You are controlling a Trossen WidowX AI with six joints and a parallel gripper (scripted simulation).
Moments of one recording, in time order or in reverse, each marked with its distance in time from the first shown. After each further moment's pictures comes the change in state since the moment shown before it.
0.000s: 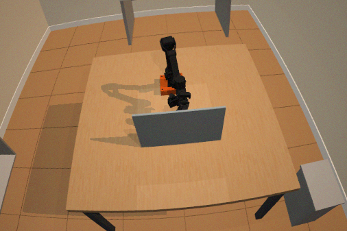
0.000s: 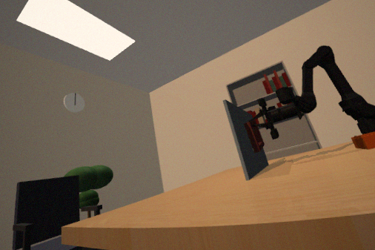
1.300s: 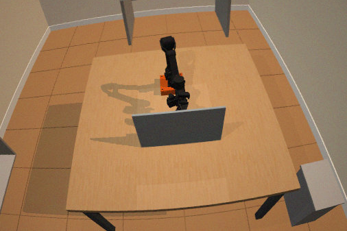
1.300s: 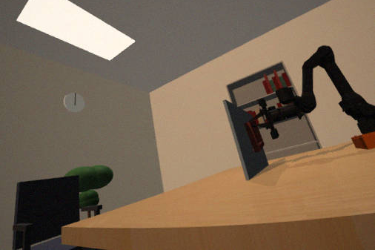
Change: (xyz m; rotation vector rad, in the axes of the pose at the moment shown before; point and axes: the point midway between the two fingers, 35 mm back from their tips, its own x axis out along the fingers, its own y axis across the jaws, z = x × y) arm 0.000 0.000 0.005 0.001 0.001 0.002
